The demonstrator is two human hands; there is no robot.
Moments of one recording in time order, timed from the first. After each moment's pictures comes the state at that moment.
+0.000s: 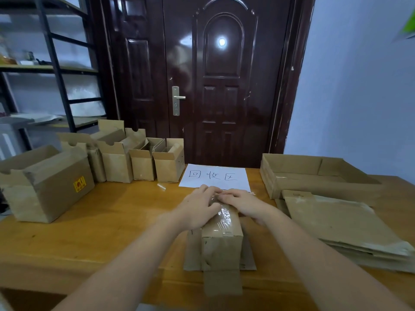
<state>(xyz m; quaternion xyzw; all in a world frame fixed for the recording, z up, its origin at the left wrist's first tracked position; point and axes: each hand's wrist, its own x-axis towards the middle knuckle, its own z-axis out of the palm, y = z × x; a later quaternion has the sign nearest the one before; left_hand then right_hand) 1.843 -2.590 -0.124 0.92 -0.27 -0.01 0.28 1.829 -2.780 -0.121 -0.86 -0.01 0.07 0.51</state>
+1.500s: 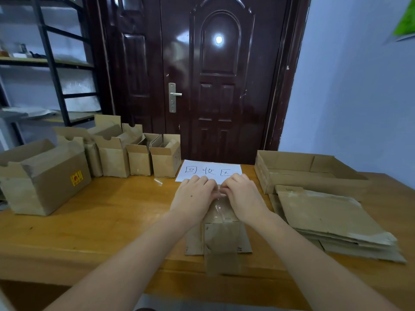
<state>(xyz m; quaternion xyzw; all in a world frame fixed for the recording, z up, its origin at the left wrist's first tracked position) 1.830 -2.602 -0.129 0.92 -0.27 0.27 0.07 1.807 -2.773 -0.126 -0.95 -0.12 -0.28 0.12</state>
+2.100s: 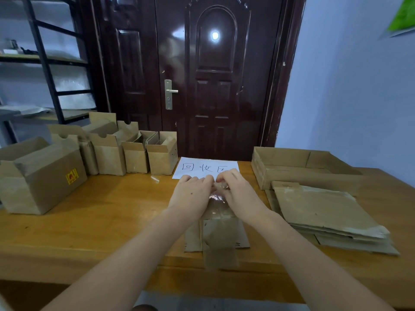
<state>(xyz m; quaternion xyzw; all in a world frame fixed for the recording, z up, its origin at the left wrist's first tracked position) 1.820 -2.604 -0.123 0.93 -0.26 0.26 0.00 1.788 -2.772 -0.120 -0.92 -0.16 -0.23 0.26</state>
